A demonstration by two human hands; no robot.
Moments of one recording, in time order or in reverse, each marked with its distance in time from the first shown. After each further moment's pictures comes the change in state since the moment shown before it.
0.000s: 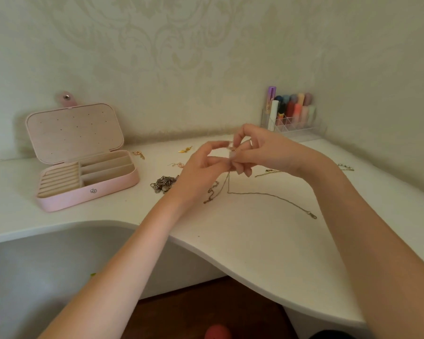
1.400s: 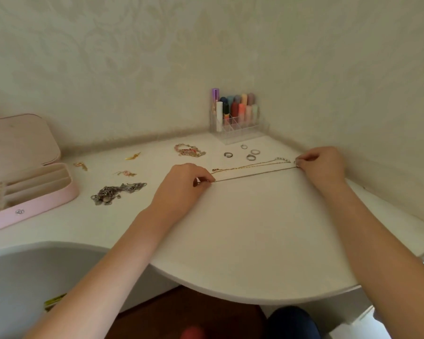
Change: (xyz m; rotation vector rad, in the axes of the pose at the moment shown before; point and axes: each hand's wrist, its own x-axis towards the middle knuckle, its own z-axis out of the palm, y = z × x) left_hand 0.014 -0.008 0.060 0.721 -0.047 0.220; right_hand -0.099 0.142 -0.095 -0.324 1.079 0.449
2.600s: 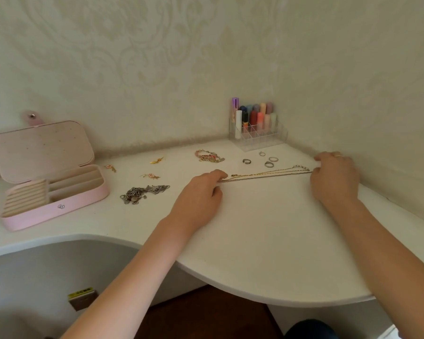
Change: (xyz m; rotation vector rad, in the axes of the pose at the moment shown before) left_hand -0.019 0.008 -0.004 0.028 -0.007 -0.093; right_hand -0.023 -0.020 0.006 -0.452 0.060 -0.156
